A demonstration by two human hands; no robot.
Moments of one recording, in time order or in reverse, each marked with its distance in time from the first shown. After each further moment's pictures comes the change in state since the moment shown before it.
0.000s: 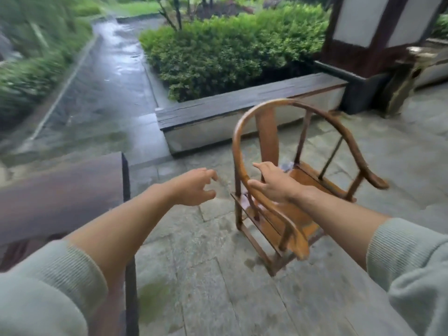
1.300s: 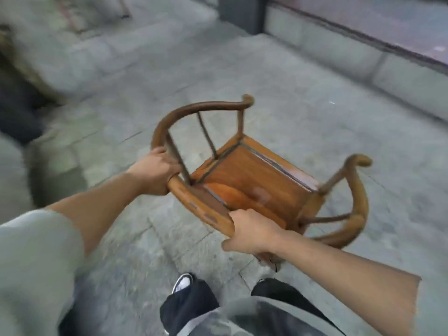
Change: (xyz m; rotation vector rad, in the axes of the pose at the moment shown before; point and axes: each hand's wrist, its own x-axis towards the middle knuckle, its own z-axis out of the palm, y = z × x) left_hand 0.911 -0.023 -0.048 0.536 -0.130 2.117; right_hand 0.590 0.121 0.003 0.666 0.581 1.495
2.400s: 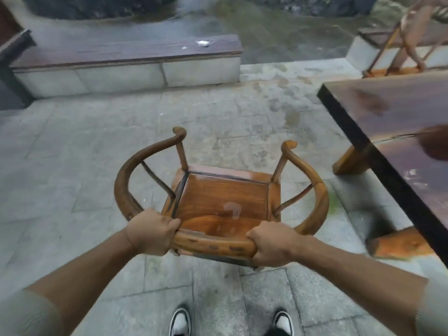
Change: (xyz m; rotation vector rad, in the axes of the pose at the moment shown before) left_hand 0.100 -0.036 0.006 0.163 0.145 1.083; right_hand -0.039 -0.096 0.063 0.198 0.402 0.680
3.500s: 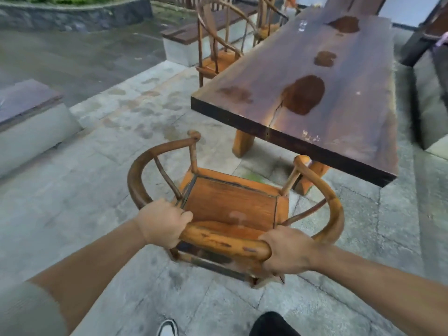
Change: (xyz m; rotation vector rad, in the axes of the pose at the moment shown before) left_hand 0.389 -0.207 -0.022 0.103 0.226 0.974; right_hand 0.112 0.038 -0.095 0.548 0.317 0.814
